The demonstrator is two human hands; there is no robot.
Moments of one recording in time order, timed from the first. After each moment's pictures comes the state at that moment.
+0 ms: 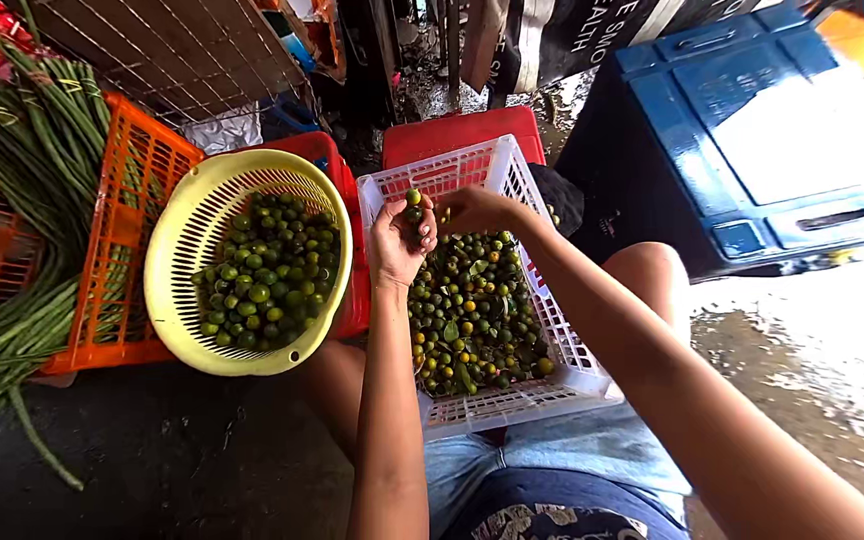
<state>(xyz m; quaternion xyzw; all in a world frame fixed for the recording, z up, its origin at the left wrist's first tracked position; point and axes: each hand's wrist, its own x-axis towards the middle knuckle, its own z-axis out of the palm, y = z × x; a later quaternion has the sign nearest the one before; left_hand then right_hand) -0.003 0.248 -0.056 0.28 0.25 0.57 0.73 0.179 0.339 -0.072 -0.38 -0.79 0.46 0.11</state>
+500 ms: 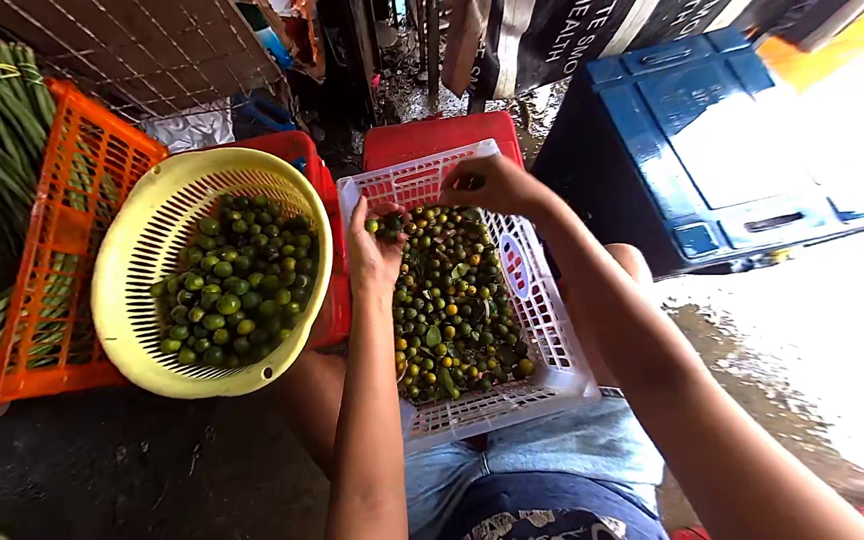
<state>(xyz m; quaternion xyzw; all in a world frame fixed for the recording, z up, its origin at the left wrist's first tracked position) 0.003 0.255 -0.052 0.17 0.45 0.64 0.60 0.224 0.339 -0.027 -0.38 -0.80 0.40 0.24</state>
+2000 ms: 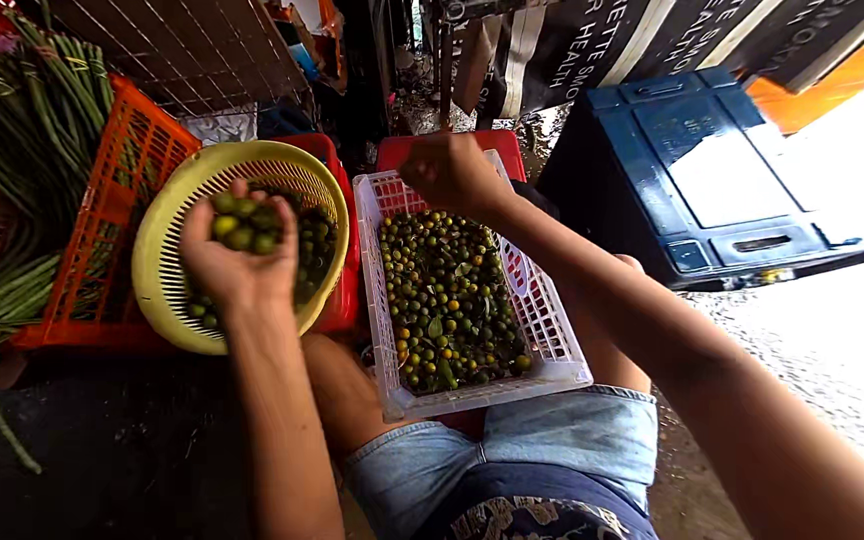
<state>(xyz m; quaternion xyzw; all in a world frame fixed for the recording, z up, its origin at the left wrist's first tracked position) -0.078 0.159 0.094 0.07 0.40 0.80 0.43 0.151 0.290 0.051 -0.34 -0.87 0.22 0.28</state>
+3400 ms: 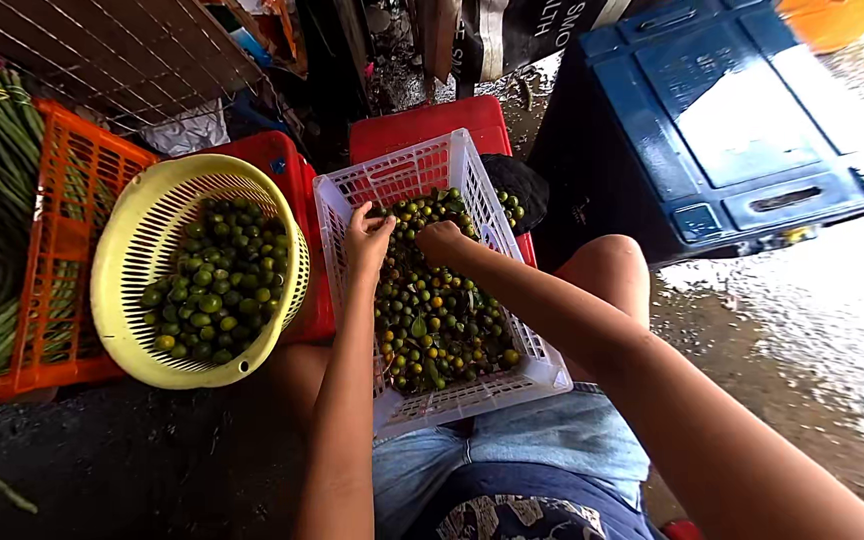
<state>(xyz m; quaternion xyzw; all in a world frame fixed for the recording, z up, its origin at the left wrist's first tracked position) 0.017 0.254 -0.080 0.45 0.71 0.40 0.36 0.156 0.290 -0.093 -0.47 -0.82 0.26 -0.21</state>
